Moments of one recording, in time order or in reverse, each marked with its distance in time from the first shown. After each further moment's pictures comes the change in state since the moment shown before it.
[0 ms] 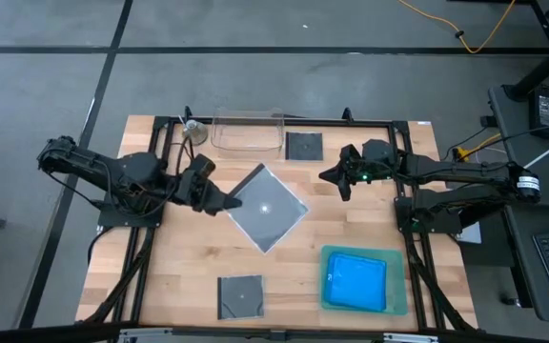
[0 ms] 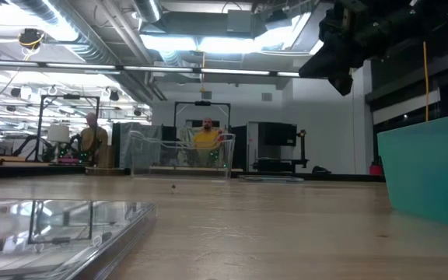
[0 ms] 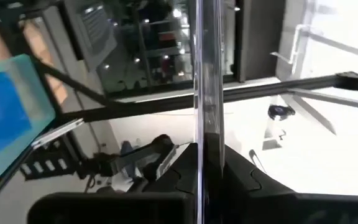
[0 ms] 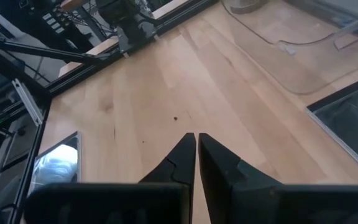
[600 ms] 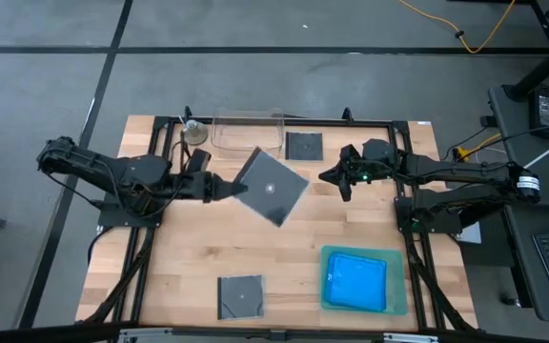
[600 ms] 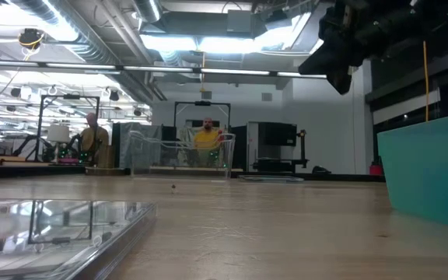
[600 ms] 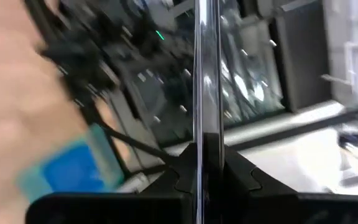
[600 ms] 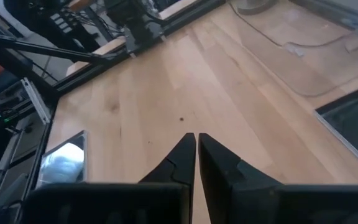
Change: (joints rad) left arm 0.020 0.000 0.000 -0.130 -0.230 0.192; right arm 0.000 0.000 0.000 0.013 -0.025 -0.003
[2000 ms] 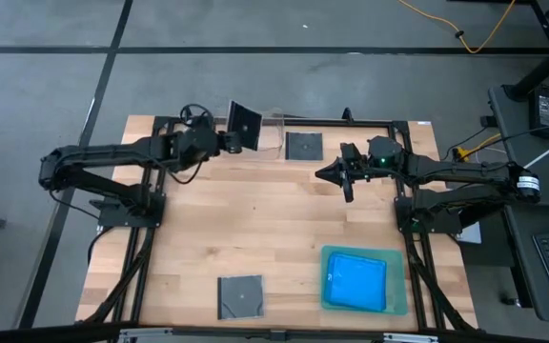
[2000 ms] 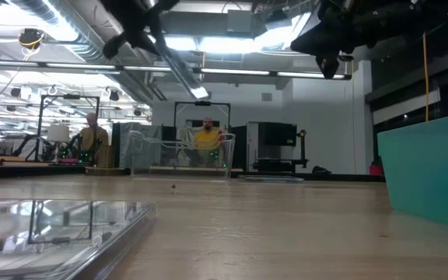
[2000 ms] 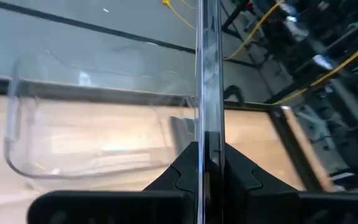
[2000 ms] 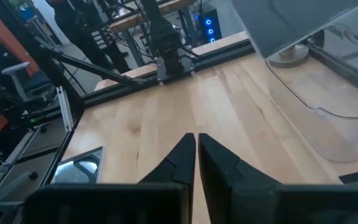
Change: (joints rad) left arm 0.483 0.114 -0.001 -0.498 -0.290 0.208; right arm 0.000 0.000 0.000 0.167 -0.077 -0.122
